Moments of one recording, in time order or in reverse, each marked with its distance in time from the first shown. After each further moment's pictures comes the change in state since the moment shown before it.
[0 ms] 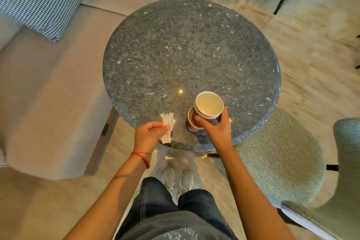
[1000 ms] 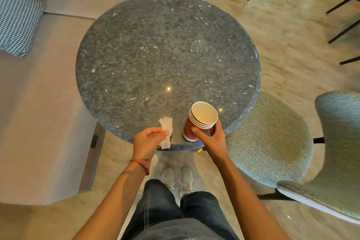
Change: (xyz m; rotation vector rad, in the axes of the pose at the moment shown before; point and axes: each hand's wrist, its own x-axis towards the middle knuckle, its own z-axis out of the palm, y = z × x) left_hand -0.003 -0.006 0.026 0.020 -0.149 -0.037; right_hand -0.030 0.030 -0.018 0.129 0.078 0.169
